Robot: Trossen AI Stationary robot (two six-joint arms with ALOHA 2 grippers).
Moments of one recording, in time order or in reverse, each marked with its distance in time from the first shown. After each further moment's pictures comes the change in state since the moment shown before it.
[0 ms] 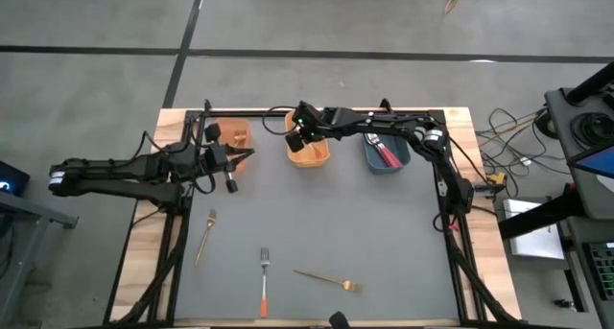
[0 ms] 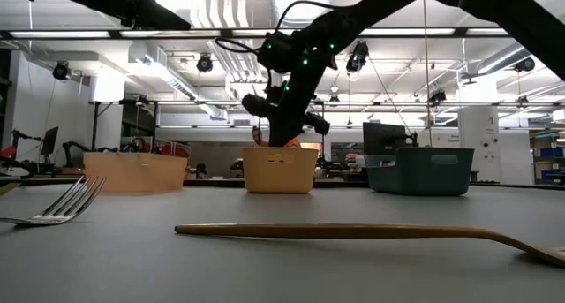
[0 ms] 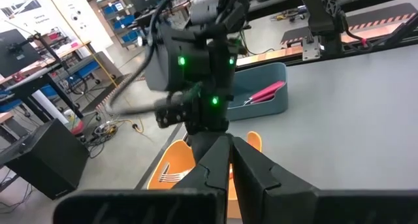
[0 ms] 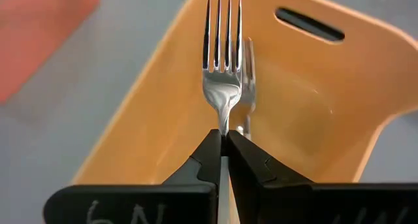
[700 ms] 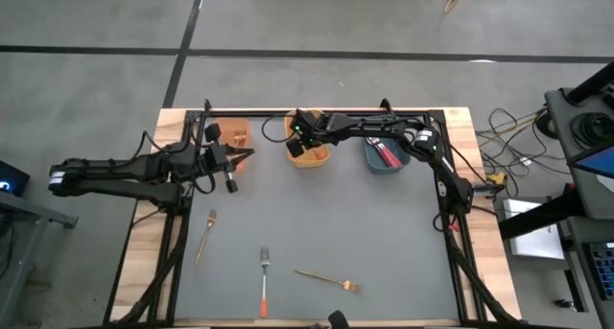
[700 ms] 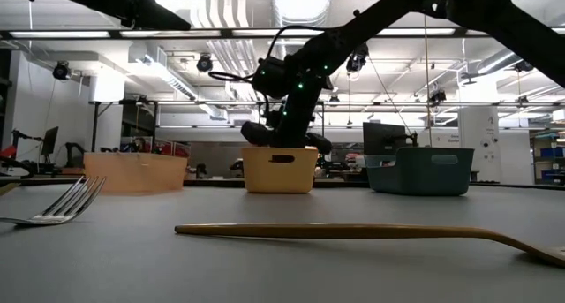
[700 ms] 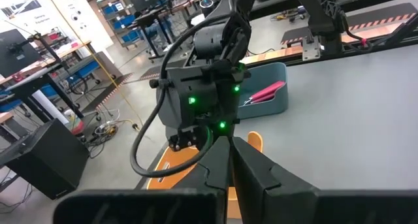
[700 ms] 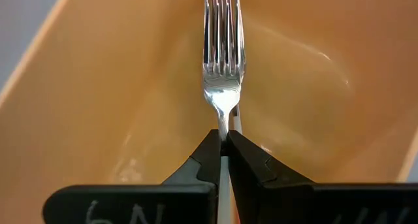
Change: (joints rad) left arm 0.000 0.000 0.000 0.000 0.000 0.000; right arm 0.001 0.084 -0.001 -0.005 0.023 0.031
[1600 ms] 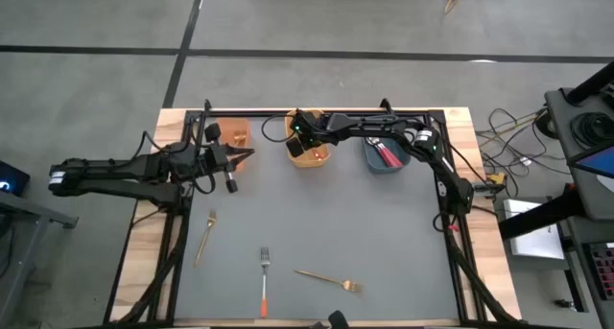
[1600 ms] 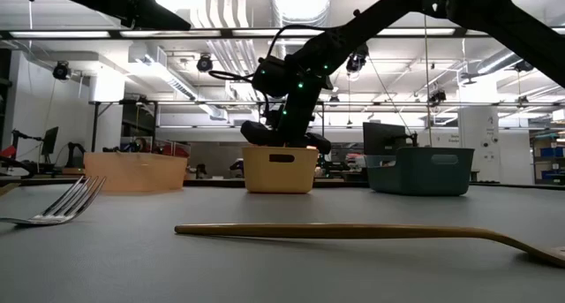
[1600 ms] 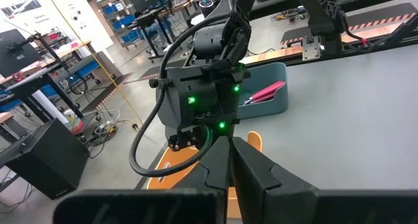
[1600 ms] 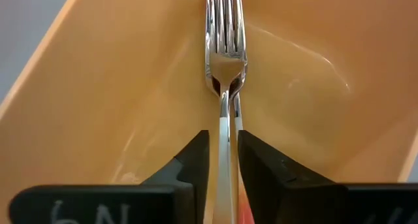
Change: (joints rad) left arm 0.000 0.000 0.000 0.000 0.000 0.000; right arm 0.000 0.000 0.000 0.005 -0.002 0.001
